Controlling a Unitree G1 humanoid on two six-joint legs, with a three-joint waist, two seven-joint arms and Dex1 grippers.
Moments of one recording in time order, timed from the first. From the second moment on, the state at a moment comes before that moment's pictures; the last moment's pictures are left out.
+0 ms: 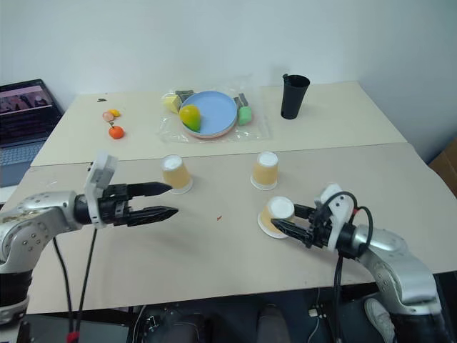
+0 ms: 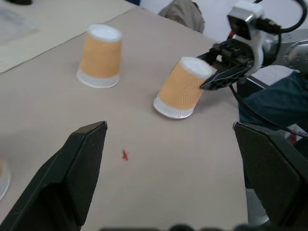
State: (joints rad) left arm -0.29 0.83 0.18 -0.26 -0.79 0.85 -1.01; right arm -0.15 -0.69 -0.11 -0.30 0.57 0.58 0.86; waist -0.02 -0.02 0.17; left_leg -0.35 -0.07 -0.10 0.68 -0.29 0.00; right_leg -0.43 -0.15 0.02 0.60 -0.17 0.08
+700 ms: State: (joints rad) left arm -0.07 0.82 0.42 -0.40 -0.79 0.78 -0.88; right arm -0.71 -0.36 0.28 0.22 0.36 0.40 1.13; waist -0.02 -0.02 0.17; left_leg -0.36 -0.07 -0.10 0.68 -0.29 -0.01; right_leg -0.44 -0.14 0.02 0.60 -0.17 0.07
